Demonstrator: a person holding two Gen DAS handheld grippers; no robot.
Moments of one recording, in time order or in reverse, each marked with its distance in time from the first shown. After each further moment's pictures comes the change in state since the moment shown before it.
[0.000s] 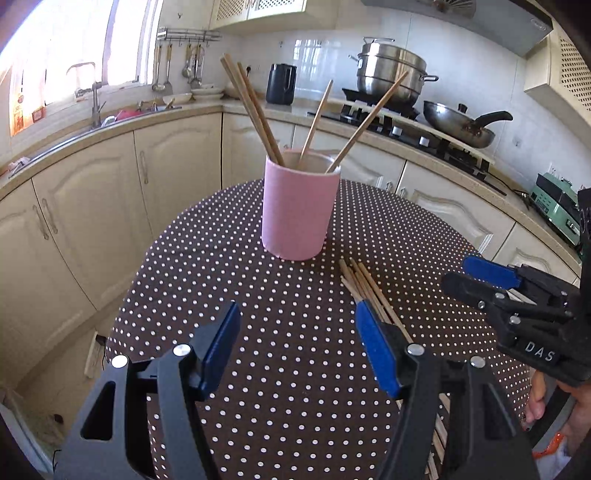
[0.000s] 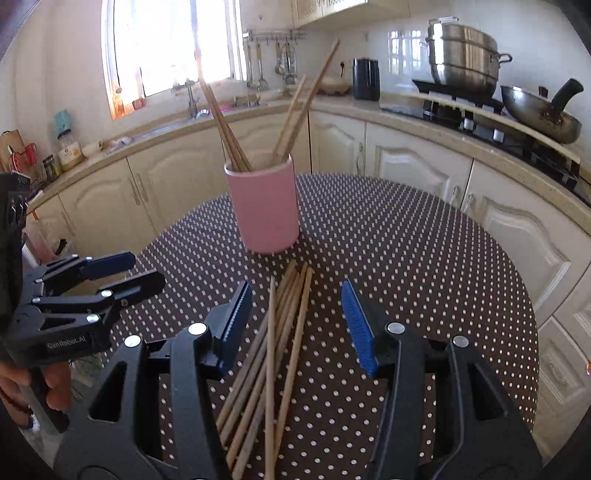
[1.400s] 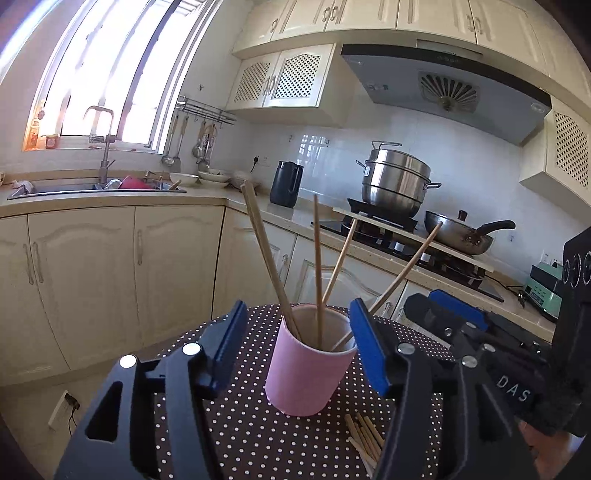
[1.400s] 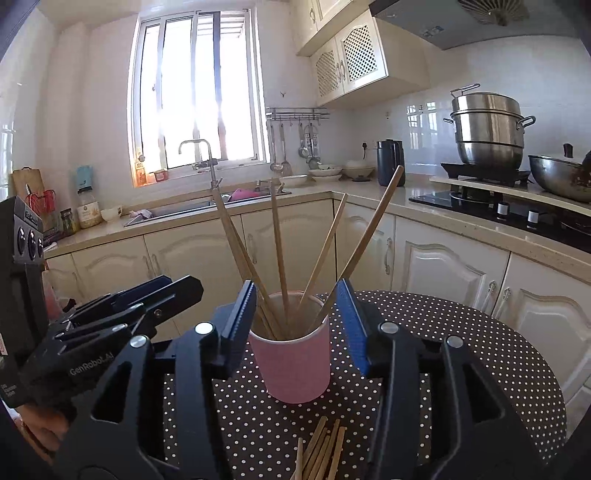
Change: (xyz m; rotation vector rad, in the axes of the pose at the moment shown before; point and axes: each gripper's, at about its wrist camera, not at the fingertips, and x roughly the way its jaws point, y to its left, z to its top) left arm -0.001 0.032 0.076 -0.085 -0.417 -0.061; right arm 0.020 0.020 0.088 -0.030 -0.383 0.089
